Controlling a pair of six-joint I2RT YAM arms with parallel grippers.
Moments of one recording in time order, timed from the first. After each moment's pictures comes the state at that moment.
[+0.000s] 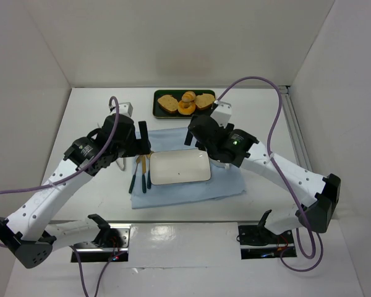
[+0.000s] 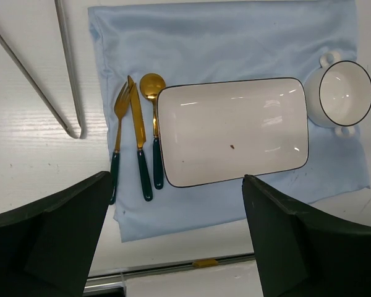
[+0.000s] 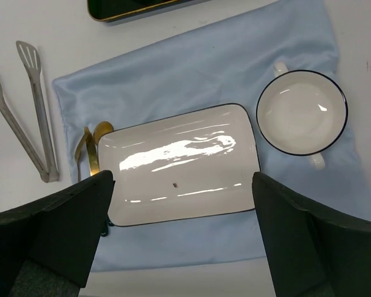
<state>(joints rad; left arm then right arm) -0.61 1.10 1.29 -0.93 -0.32 -0.59 0.92 1.39 1.40 -0.81 0.65 0.91</state>
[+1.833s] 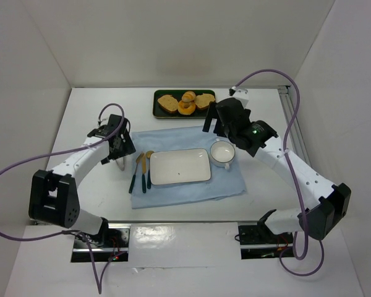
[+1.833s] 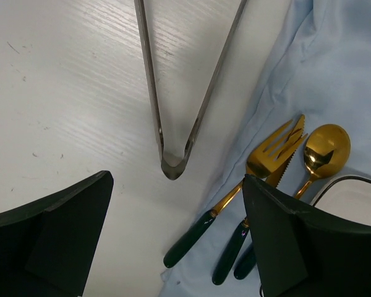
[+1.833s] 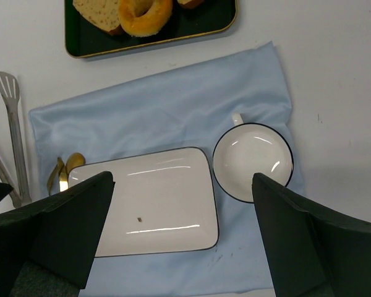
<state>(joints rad) -0.21 1.44 1.01 -0.70 -0.35 -0.63 0.64 1.32 1.34 -0.67 0.46 0.63</state>
